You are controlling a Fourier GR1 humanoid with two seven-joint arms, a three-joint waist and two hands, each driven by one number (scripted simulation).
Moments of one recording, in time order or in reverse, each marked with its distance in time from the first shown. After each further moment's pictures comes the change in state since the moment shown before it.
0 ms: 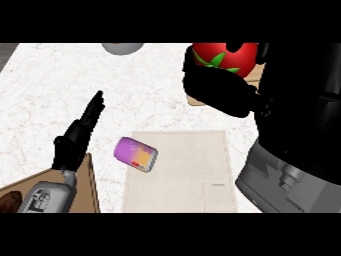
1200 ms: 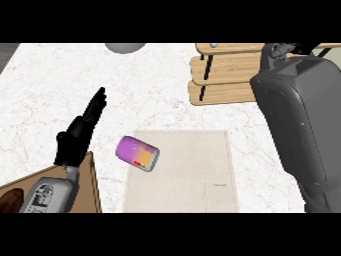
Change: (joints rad) left arm -0.028 -0.030 0.032 0.018 -0.026 -0.030 -0.002; right arm -0.031 -0.110 -0.205 0.481 0.049 -0.326 -0.351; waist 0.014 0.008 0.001
